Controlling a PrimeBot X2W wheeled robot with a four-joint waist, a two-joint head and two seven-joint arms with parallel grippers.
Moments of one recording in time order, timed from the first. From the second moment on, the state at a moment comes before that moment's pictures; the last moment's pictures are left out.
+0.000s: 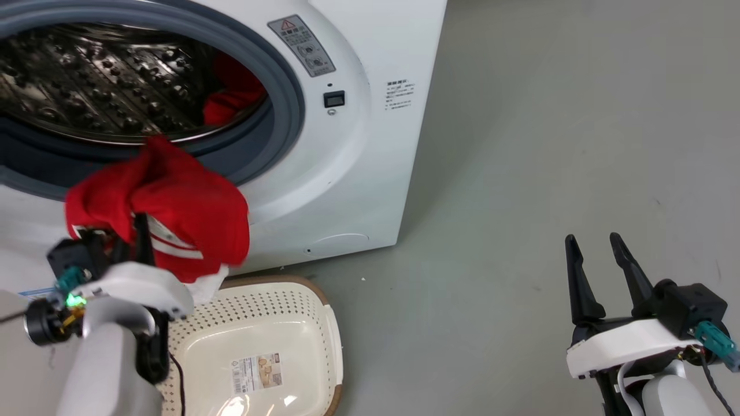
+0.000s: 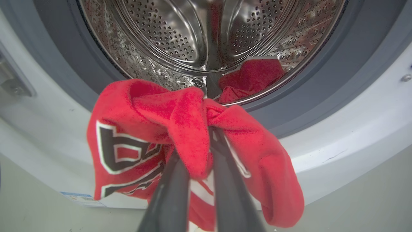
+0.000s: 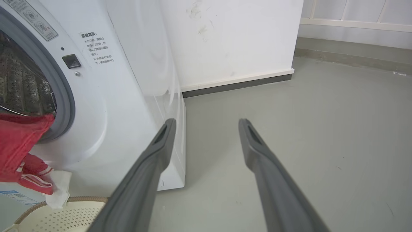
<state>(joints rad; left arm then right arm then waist) -0.41 0.23 0.07 0.55 -0.29 -0.01 -0.22 -0.12 -0.05 0.00 0.18 0.19 0.13 -0.22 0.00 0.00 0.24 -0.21</state>
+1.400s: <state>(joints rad) -0.49 0.17 0.02 0.91 -0.35 0.06 -0.18 -0.27 -0.05 0.09 0.13 0.25 0.13 -0.24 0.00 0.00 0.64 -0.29</state>
